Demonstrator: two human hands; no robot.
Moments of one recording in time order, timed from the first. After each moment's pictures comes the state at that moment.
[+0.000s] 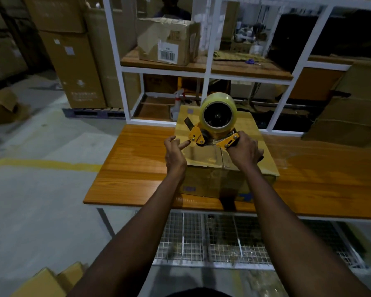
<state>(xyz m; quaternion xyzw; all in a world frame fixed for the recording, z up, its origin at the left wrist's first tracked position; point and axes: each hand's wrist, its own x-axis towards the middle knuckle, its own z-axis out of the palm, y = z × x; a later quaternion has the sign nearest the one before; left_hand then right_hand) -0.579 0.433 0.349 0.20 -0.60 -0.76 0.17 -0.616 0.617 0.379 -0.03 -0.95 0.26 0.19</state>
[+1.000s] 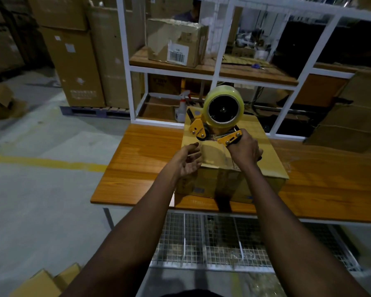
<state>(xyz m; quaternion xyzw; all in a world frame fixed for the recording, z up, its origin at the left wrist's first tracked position) -0.585 0.390 0.353 0.20 -0.45 -0.85 -0.16 -0.607 0.569 0.391 -0.04 -0.93 0.30 0.22</state>
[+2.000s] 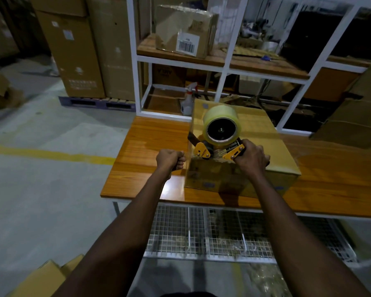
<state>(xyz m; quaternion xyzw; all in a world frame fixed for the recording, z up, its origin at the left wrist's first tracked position) -0.578 0.315 0.301 0.21 -0.62 -0.76 -0.01 -0.591 0.560 0.351 -0.02 -0.97 0.20 0.16</state>
